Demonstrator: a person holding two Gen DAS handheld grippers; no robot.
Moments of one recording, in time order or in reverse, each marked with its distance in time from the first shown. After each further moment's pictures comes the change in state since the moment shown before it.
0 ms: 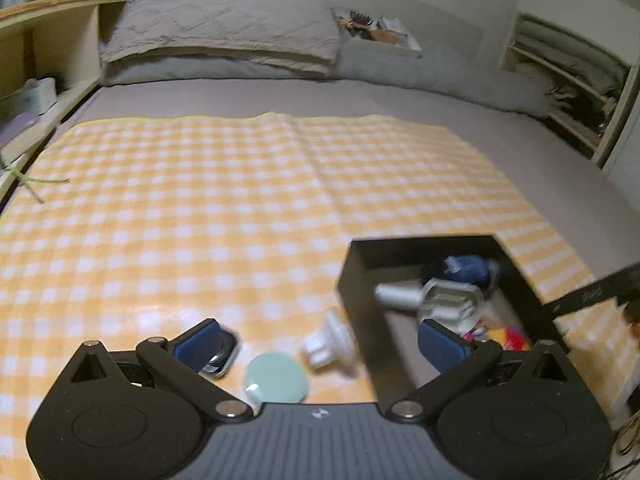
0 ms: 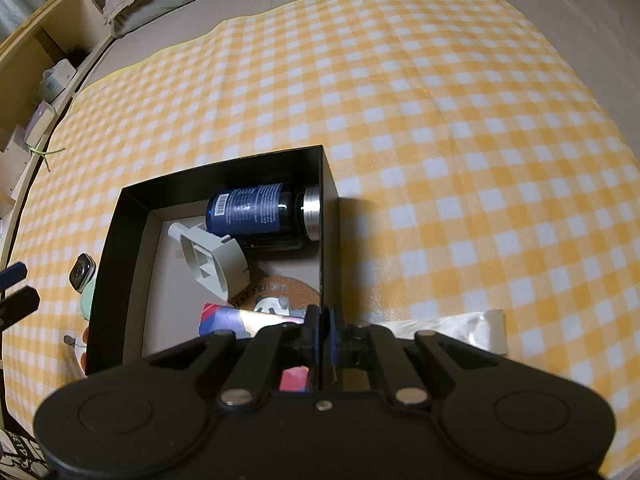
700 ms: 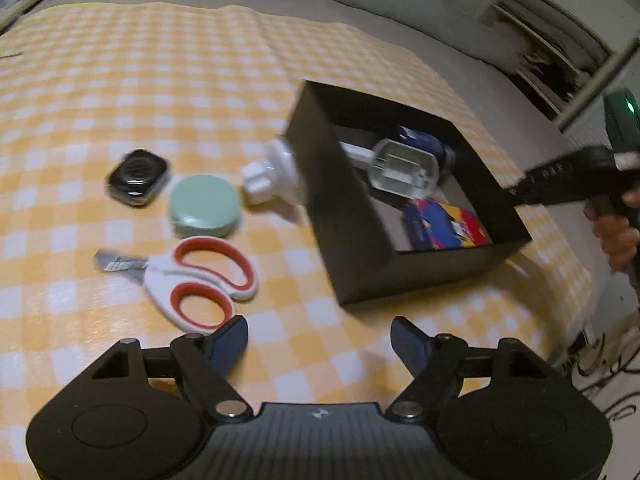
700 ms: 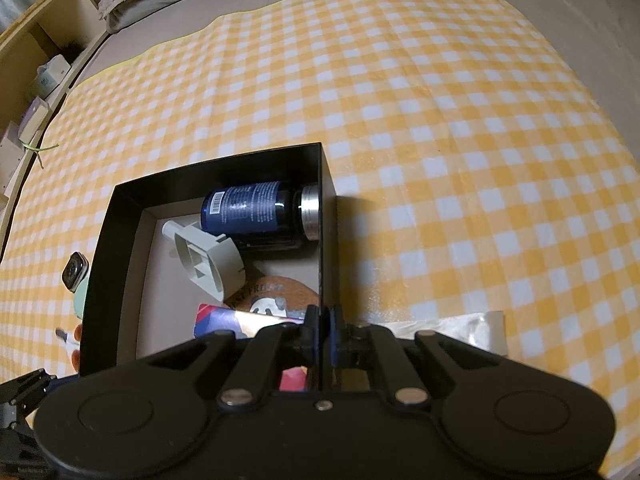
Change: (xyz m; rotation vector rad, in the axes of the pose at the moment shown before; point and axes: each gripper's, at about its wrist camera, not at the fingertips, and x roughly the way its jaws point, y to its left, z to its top) left arm 0.020 0.000 -0.077 -0.099 0.212 -0.203; right arm 0.005 0.002 0.002 -0.005 0.010 -0.017
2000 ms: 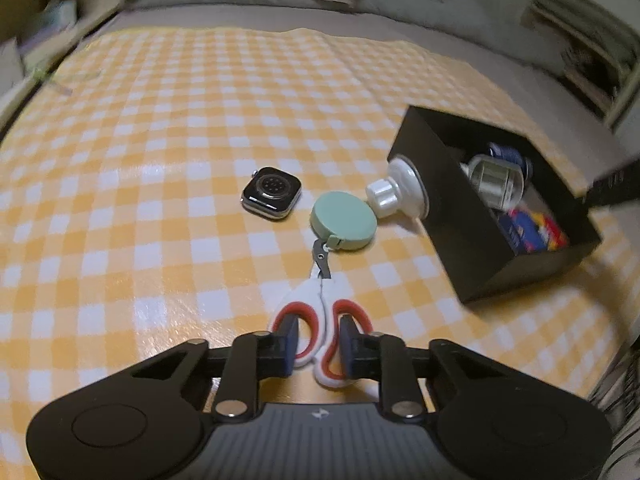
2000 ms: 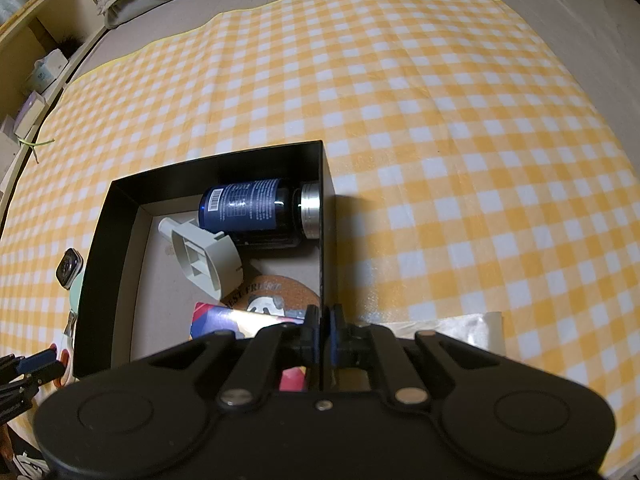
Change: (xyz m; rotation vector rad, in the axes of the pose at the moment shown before) left arm -0.029 0.044 -0.002 0.087 -0.047 0.211; right arm 0.002 0.001 0.001 -0.021 0.002 -0.021
